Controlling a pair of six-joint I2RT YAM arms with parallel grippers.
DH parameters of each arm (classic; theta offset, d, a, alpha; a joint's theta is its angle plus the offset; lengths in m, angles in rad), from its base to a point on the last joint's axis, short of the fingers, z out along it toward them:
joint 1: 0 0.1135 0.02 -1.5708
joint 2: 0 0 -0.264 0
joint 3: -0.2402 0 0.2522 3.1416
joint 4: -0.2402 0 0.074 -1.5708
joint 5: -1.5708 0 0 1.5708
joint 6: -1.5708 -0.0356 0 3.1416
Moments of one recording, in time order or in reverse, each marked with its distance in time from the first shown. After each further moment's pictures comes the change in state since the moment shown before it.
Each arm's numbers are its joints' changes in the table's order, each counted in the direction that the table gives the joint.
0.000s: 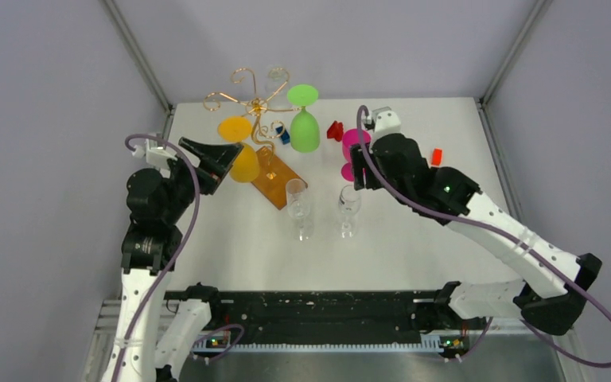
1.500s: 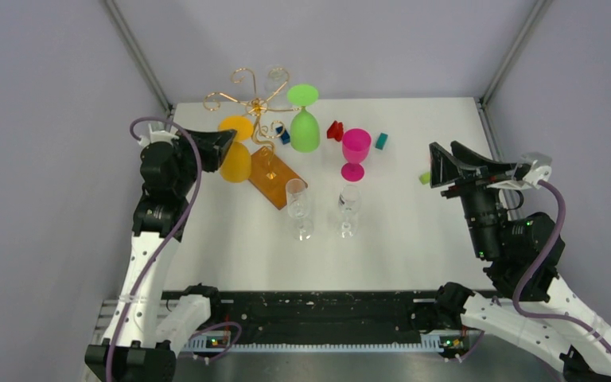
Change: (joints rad) left arm 0.000 0.204 -0.033 0.128 0.126 0.171; right arm 0.009 -0.681 0.518 0.834 -0.125 0.222
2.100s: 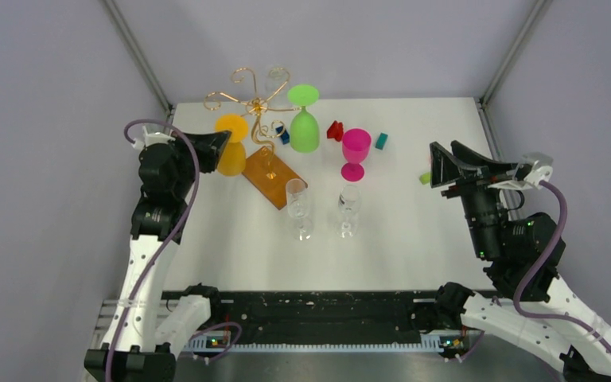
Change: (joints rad) left arm 0.000 -0.021 -0.014 -0.023 0.077 -0.023; right arm 0.000 0.000 0.000 0.008 0.003 -0.002
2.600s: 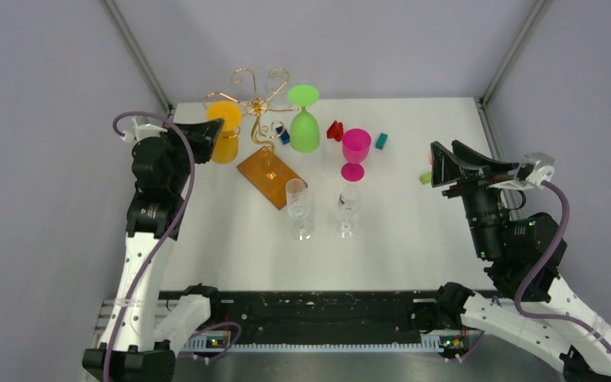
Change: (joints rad) left arm -0.003 0.034 -0.072 0.015 0.052 -0.021; right arm 0.000 0.000 -0.009 0.001 0.000 -0.002
